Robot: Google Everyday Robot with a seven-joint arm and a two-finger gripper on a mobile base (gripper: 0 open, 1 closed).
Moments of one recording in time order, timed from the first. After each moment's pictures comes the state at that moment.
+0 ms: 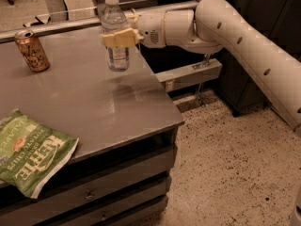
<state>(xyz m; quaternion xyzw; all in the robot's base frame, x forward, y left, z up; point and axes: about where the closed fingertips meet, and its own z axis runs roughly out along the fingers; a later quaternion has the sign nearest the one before) 0.655 0.088 0.976 -0.47 0.57 0.41 0.53</state>
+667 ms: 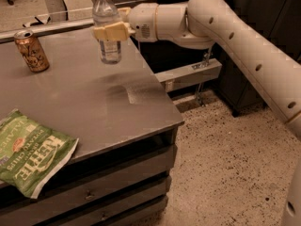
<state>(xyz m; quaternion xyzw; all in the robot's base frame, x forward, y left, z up) 0.660 0.106 0.993 -0.48 0.56 0.40 0.55</state>
